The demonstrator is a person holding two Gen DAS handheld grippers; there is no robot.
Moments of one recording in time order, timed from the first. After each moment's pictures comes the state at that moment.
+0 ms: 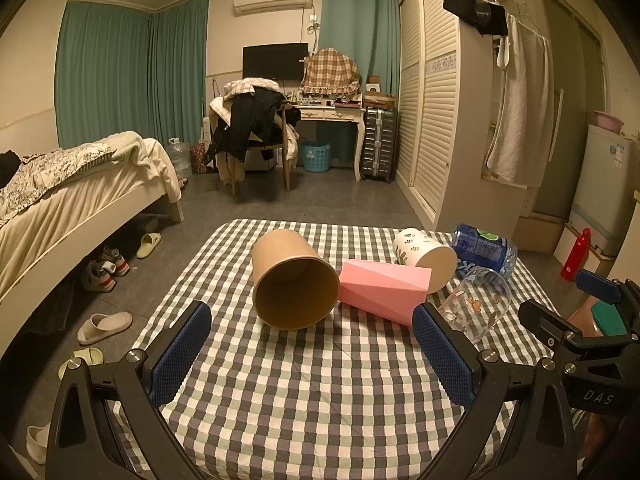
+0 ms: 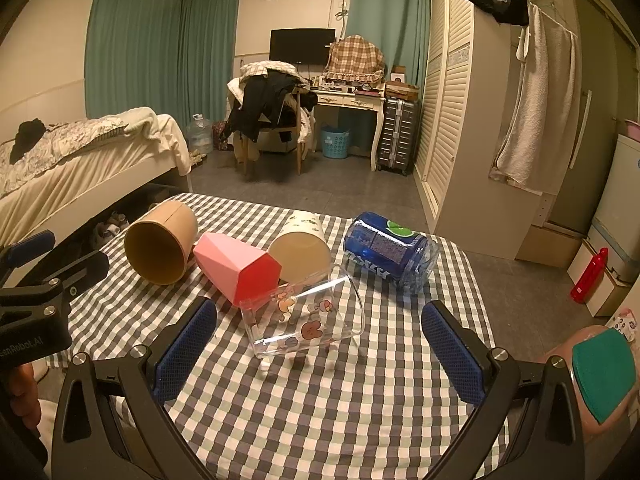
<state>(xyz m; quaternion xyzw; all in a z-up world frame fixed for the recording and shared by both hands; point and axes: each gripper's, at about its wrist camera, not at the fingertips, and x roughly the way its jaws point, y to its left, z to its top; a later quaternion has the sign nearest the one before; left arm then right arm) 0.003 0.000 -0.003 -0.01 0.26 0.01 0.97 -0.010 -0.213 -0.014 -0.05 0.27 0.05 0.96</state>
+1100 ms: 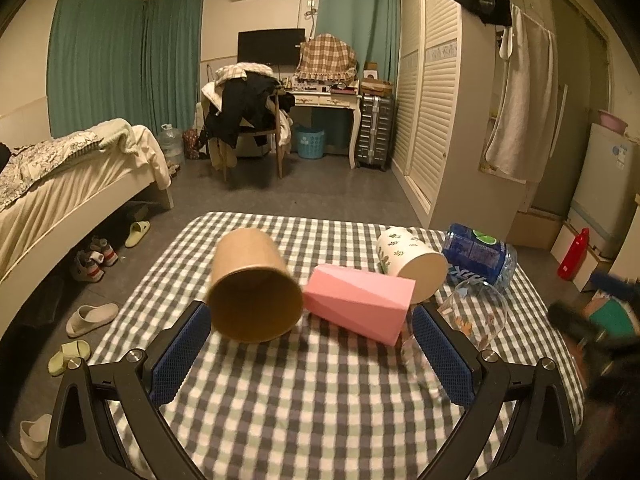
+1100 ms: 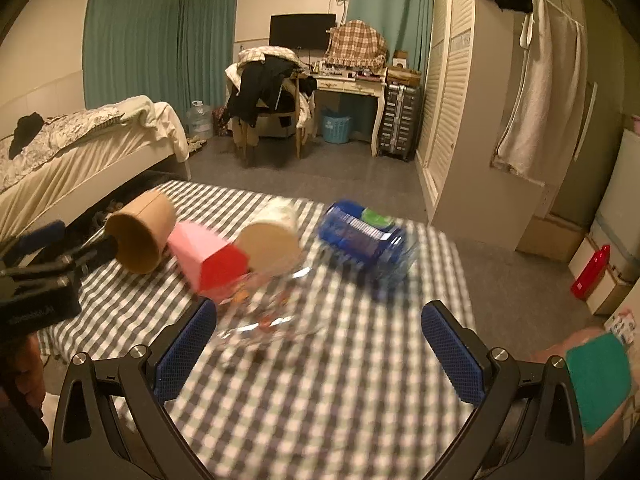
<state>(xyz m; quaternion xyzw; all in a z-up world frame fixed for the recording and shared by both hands) 0.038 -0.027 -0.013 -0.02 0.29 0.00 0.96 0.013 -0.260 -0.009 -0.05 0.30 0.06 0.95</state>
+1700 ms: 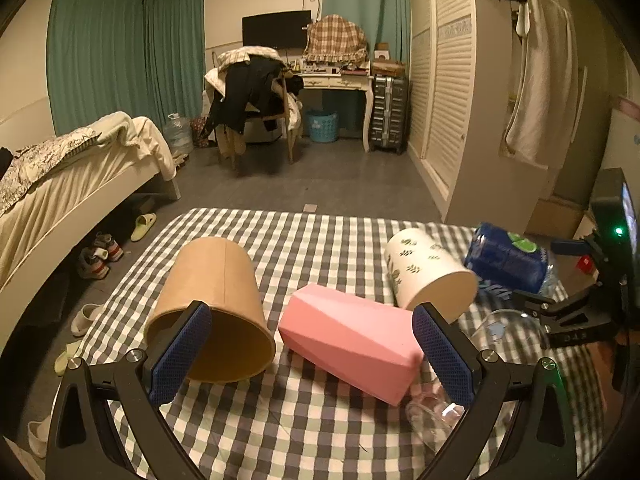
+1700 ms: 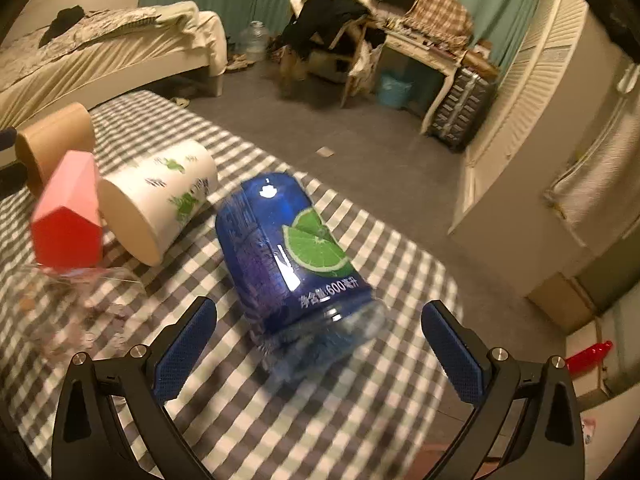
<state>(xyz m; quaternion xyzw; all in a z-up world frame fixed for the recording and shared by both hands) 0.106 -0.052 -0.034 0.00 0.32 0.03 0.95 0.177 -0.308 -0.068 -0.21 0.39 0.15 0.88</state>
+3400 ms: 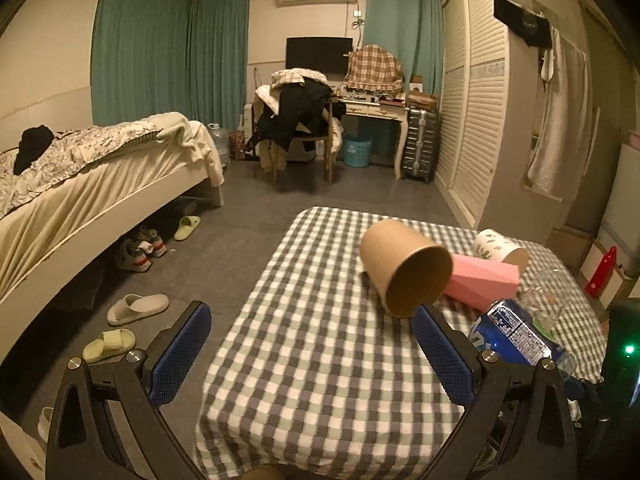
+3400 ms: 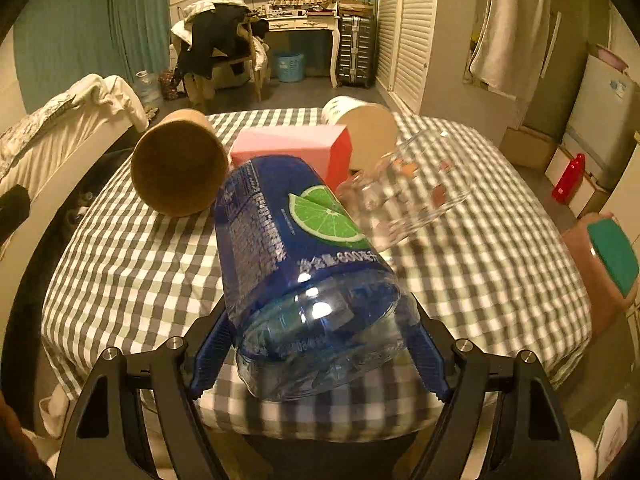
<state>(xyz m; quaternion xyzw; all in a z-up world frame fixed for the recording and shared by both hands) -0.016 0.102 -0.014 -0.03 0.27 0.07 0.96 -0.004 -0.099 -0.076 0.02 0.41 -0.05 0.91</state>
